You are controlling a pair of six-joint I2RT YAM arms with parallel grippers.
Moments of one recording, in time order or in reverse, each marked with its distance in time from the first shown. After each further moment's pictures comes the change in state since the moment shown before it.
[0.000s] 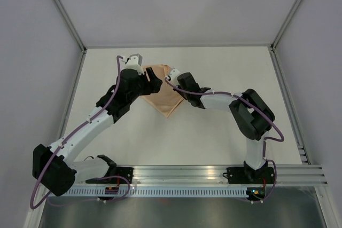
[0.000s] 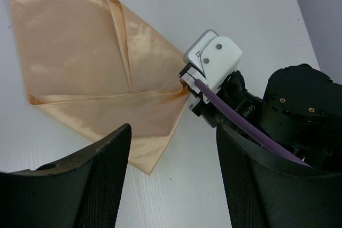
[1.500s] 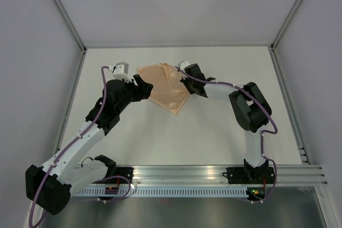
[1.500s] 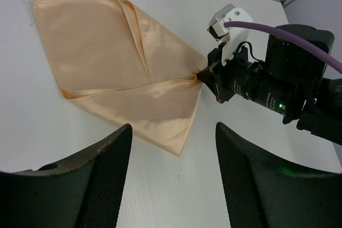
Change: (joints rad) left arm 0.094 -0.209 -0.187 0.073 0.049 -0.016; right arm -0.137 0.102 0.141 -0.158 -0.105 0.134
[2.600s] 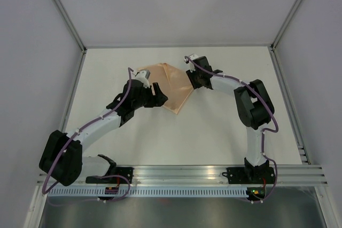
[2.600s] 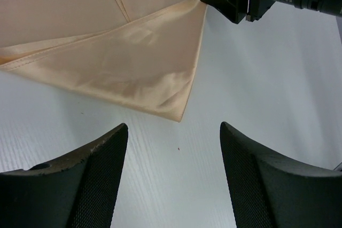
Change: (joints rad) left arm -0.037 0.292 -0.062 0.147 0.203 0.011; right arm -0.098 0.020 0.100 -0.117 -0.092 0.087
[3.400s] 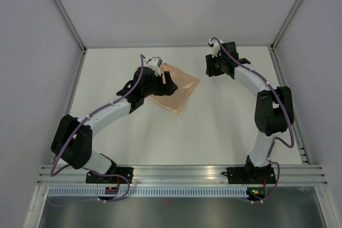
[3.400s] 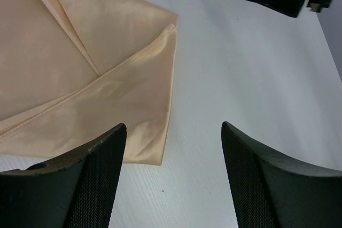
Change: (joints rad) left arm -0.057 0.198 0.240 -0.002 -0.004 0.064; right arm -0.199 -0.142 0.062 -0.154 -0.242 0.081
